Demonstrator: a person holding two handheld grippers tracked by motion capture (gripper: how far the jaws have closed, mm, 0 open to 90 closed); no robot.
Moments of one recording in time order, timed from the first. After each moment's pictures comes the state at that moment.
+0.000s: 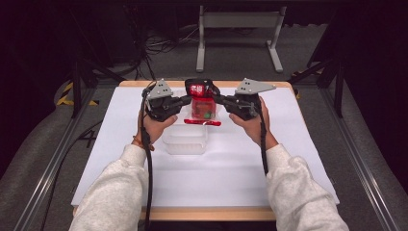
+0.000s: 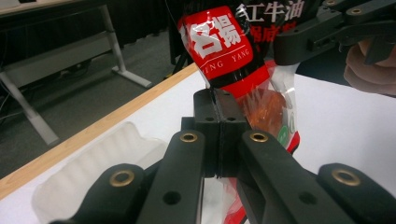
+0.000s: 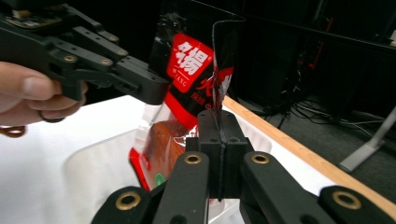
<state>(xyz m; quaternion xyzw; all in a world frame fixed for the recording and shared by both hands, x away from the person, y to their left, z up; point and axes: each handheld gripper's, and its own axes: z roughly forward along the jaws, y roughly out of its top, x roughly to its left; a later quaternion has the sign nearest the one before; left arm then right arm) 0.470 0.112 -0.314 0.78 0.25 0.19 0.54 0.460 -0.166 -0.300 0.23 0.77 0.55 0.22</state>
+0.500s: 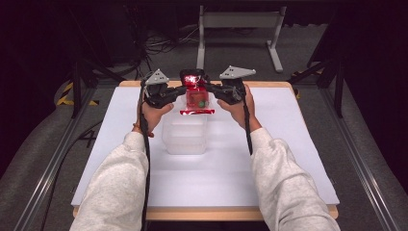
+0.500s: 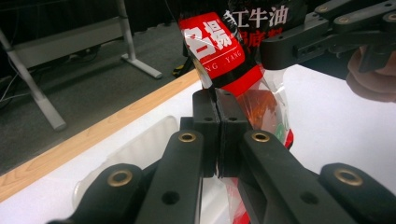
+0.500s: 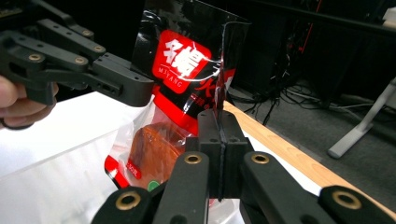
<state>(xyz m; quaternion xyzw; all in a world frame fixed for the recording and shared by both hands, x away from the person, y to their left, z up) 0.525 0.125 -0.328 0.78 0.29 0.18 0.53 0.526 -0.138 -0.314 0.27 0.78 0.52 0.22</state>
